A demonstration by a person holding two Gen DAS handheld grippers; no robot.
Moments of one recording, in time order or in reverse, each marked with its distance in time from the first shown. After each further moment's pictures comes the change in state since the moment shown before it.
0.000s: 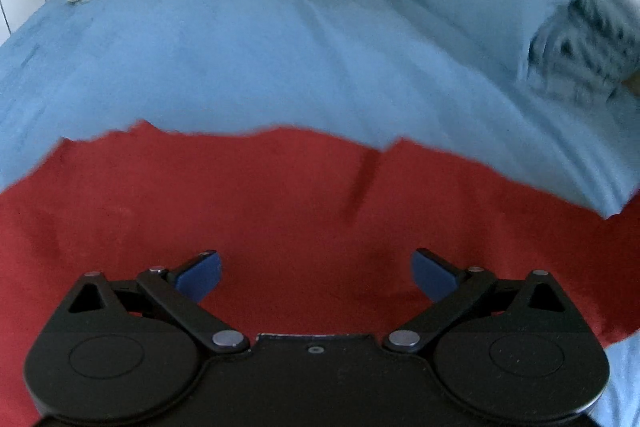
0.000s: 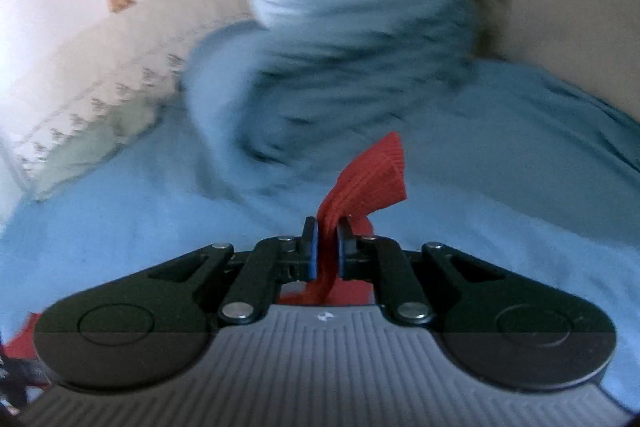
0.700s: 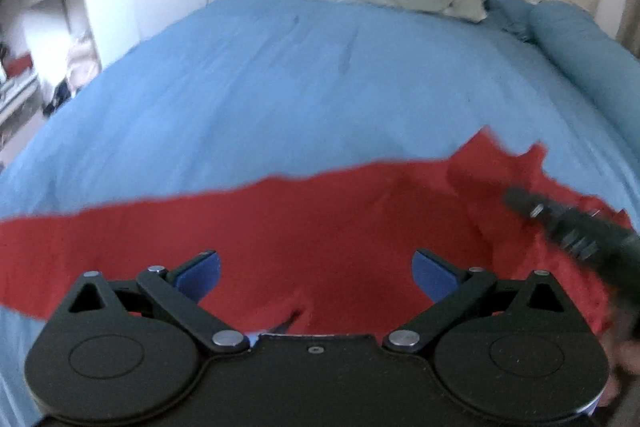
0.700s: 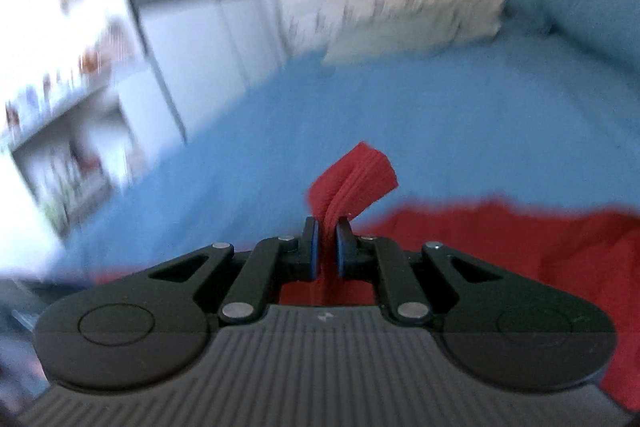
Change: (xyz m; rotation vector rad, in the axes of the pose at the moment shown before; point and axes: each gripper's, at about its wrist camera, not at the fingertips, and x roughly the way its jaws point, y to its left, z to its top) left arm -0.140 0.320 -0.096 -0.316 -0.089 0.262; right arm -0.027 0.443 -0.194 -0.407 0.226 0.666
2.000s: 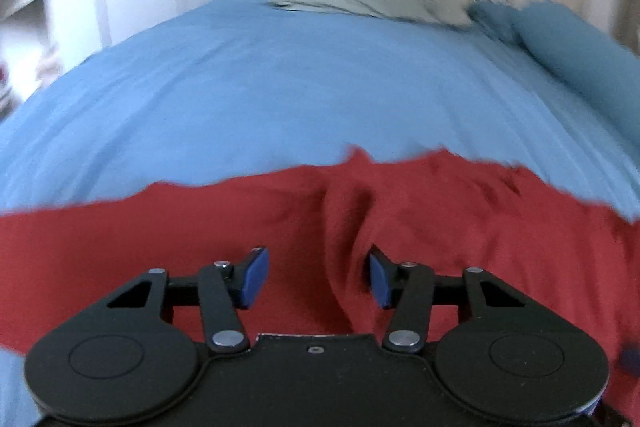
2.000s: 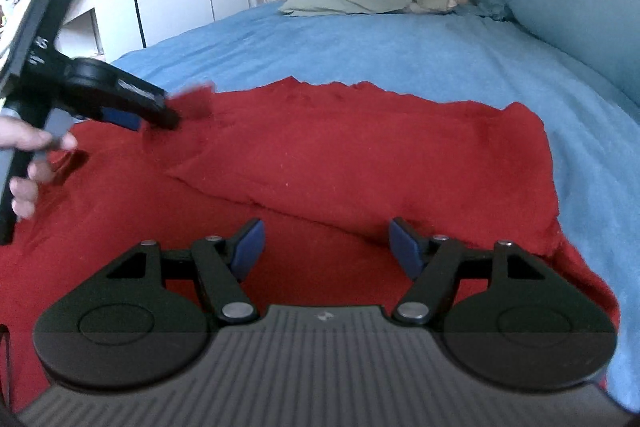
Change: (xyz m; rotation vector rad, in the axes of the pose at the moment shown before) left arm 0.080 -0.074 0.001 -0.034 -0.099 -0.026; right arm -0.091 -0.126 -0.109 -0.138 0.070 -0.136
